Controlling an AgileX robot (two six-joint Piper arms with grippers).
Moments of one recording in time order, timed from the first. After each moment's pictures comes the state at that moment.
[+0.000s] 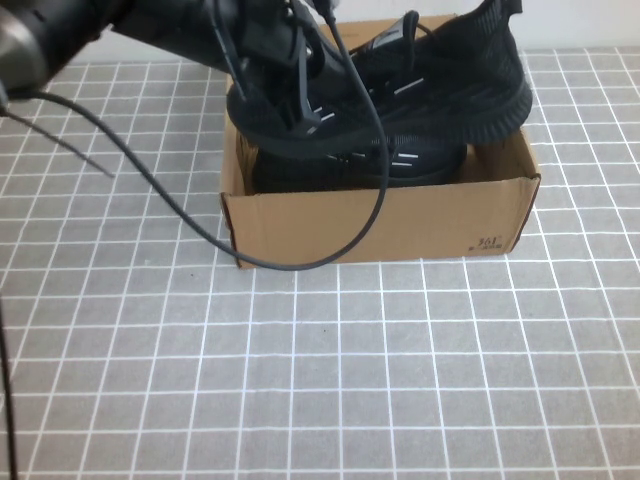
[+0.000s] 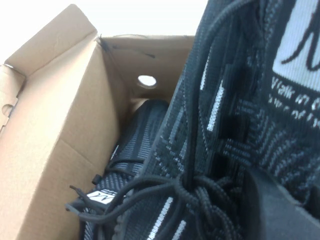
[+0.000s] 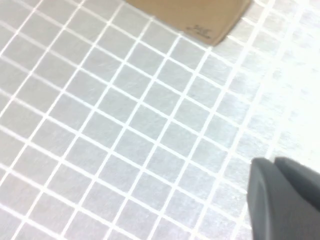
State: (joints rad) right arm 0.55 0.94 -1.20 -0.13 1.23 0.07; left arm -0.37 1.88 -1.83 -0.71 0.94 1.39
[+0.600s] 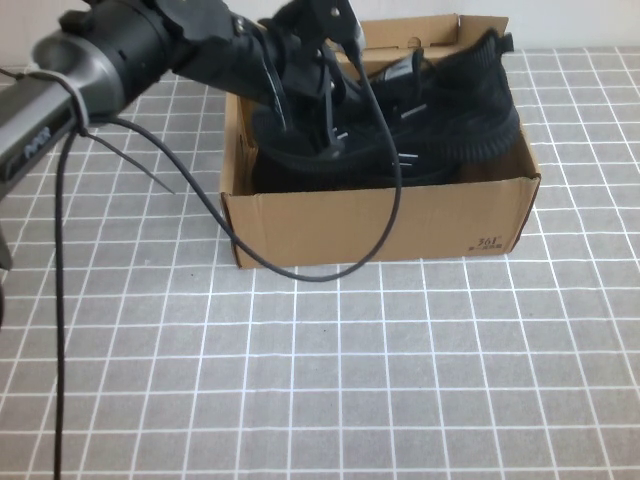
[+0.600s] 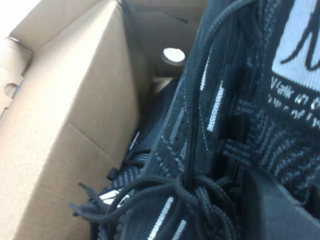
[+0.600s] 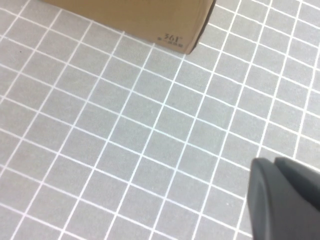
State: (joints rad) right arm 0.55 0.78 -0.99 -0.21 1.08 0.20; left arm -0.40 2.04 -1.87 -0.70 0.79 1.44
